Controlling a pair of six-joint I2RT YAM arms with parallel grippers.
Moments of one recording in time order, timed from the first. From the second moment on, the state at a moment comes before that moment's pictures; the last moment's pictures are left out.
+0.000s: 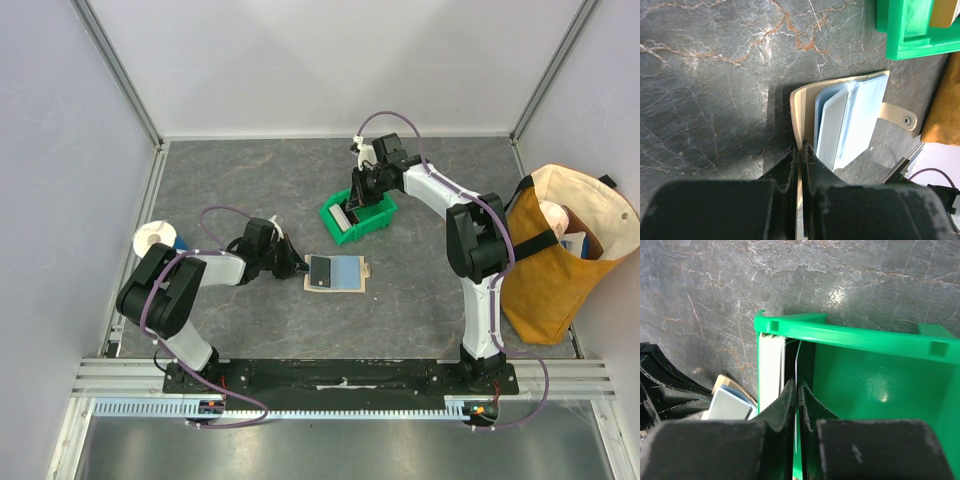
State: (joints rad) left arm -0.43 1.65 0.62 0.23 0.40 -0.83; right arm 0.37 2.14 1.71 -0.52 -0.50 0.13
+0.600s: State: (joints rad) left arm -0.43 1.65 0.62 0.23 0.41 -0.83; right arm 0.46 2.12 1.71 -0.54 -0.20 0.14
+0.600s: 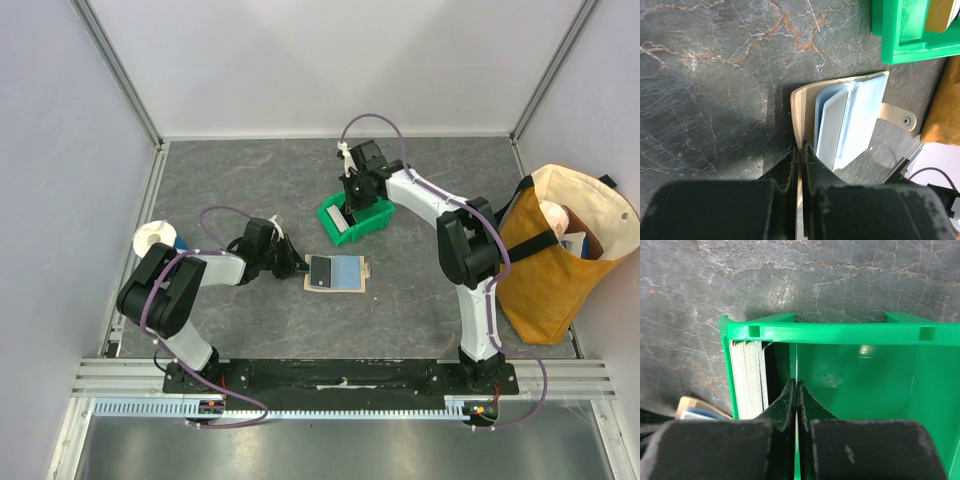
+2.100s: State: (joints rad) left arm -0.43 1.65 0.61 0.26 0.41 -0.83; right arm 0.56 2.15 1.76 -0.62 0.11 0.07
